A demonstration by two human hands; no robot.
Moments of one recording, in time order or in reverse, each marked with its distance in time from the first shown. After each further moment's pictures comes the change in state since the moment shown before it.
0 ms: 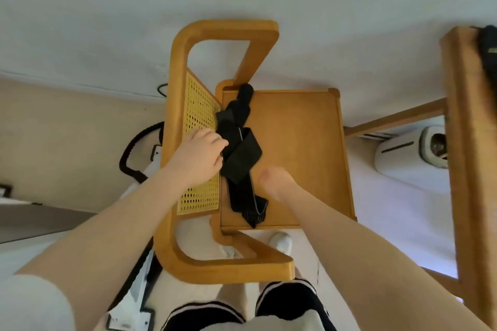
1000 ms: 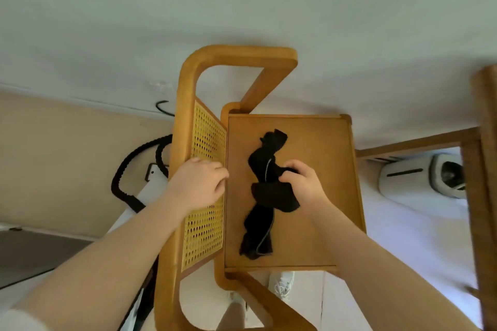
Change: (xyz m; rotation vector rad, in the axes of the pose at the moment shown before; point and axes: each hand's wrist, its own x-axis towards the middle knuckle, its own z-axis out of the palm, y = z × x) left_hand 0.044 -0.054 0.016 -0.043 -0.019 0.112; right_hand 0.027 -0.028 -0.057 0.782 0.242 -0.053
